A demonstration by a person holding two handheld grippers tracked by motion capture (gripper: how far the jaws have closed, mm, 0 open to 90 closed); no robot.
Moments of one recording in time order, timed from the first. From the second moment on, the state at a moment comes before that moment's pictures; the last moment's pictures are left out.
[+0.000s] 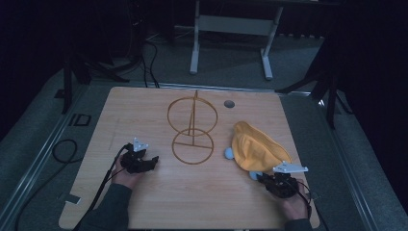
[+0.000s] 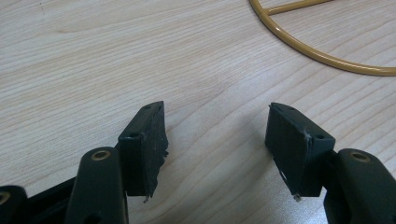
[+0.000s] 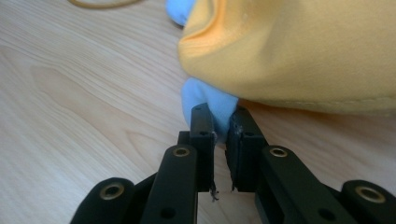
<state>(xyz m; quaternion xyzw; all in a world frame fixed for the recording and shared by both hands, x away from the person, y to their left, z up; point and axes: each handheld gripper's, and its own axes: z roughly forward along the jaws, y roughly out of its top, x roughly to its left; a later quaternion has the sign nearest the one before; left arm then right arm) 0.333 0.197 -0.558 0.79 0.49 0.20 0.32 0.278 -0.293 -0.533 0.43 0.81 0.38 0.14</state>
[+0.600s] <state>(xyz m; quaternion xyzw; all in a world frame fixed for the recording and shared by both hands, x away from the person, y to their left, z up) 0.333 0.197 -0.558 0.79 0.49 0.20 0.32 0.285 -0.283 -0.476 0.38 0.80 0.42 0.17</state>
